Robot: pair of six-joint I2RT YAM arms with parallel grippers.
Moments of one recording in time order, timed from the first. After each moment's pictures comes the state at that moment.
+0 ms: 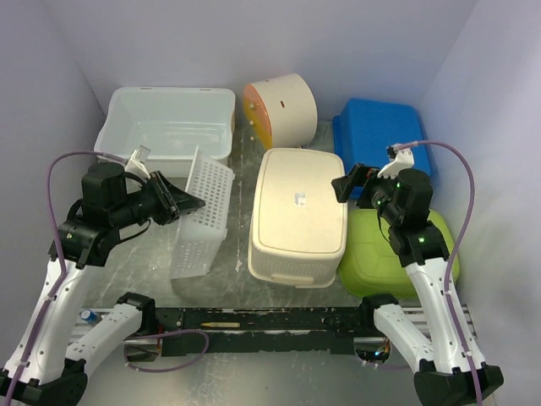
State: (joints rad) left arm -0.28 0.82 1.13 -0.77 0.48 -0.92; right arm 0.16 0.79 0.94 -0.45 -0.16 0.32
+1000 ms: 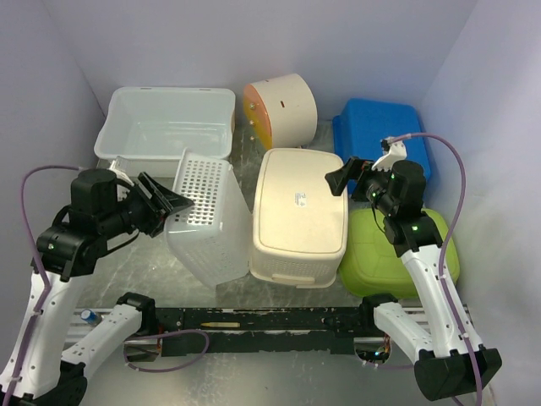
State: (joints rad) left arm -0.28 0.78 1.19 -0.96 0.30 -1.05; right arm 0.16 0.88 0.95 -0.36 -0.22 0.35
